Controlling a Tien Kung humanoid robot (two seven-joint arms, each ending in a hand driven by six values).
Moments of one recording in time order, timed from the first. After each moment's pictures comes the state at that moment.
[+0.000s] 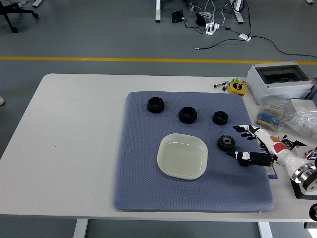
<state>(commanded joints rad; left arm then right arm) 0.00 0.06 -0.71 -0.18 0.70 0.30 0.14 0.17 -0.54 1.01 1.58 -1.74 -0.04 -0.07</state>
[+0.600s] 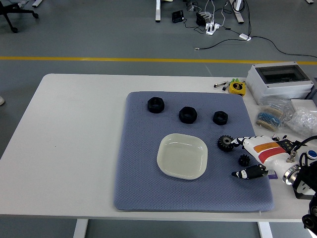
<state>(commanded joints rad) 0.02 0.07 -0.63 -0.18 0.64 0.30 0.13 0.24 -0.54 0.89 1.50 -2.11 -0.08 -0.12</state>
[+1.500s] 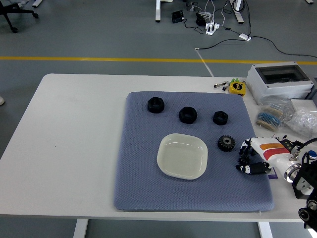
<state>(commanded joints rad) 0.03 0.07 -0.63 -0.18 0.68 0.30 0.14 0.29 -0.51 0.85 1.33 -2.00 -0.15 -0.12</state>
